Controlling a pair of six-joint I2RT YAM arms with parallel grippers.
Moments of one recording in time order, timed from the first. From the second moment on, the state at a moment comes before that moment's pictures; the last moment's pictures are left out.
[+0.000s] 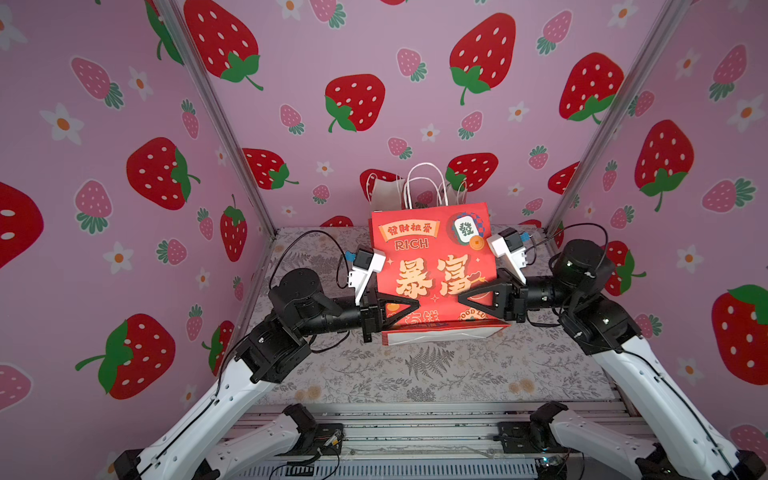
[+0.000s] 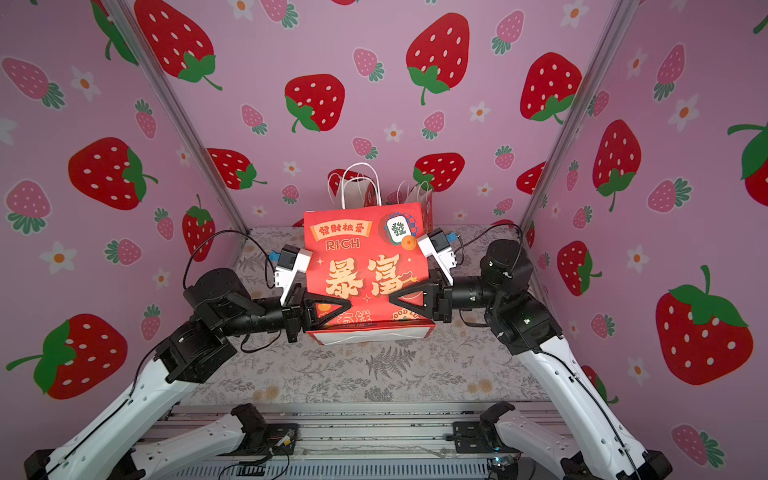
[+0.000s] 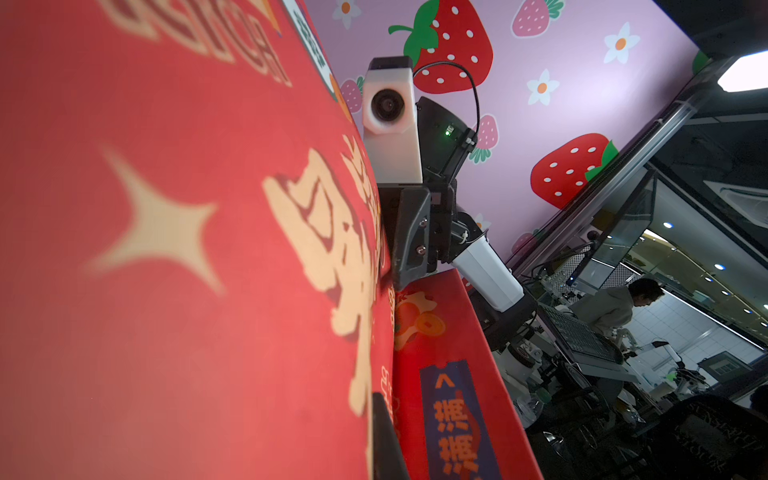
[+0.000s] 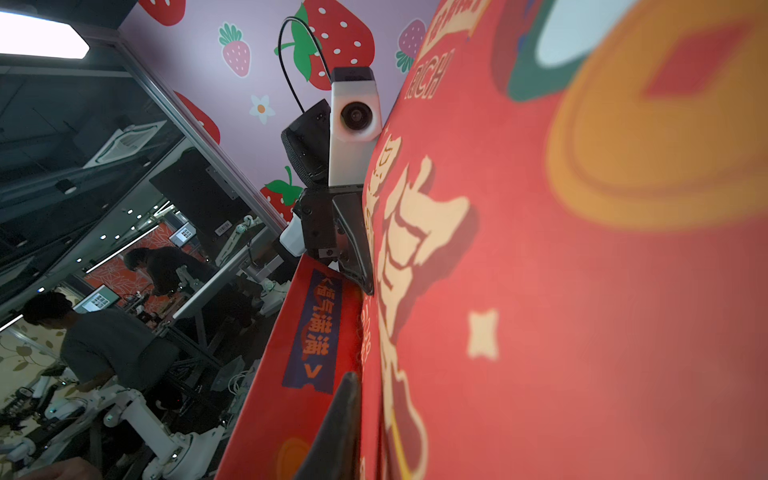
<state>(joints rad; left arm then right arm) -0.72 0.91 1.18 -0.27 0.69 -0.52 0.54 1.01 1.26 -0.28 -1.10 0.57</state>
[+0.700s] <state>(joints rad) -0.71 0.71 1.21 -0.50 0.30 -0.41 0.45 0.96 1.30 -0.50 -0.81 0.50</state>
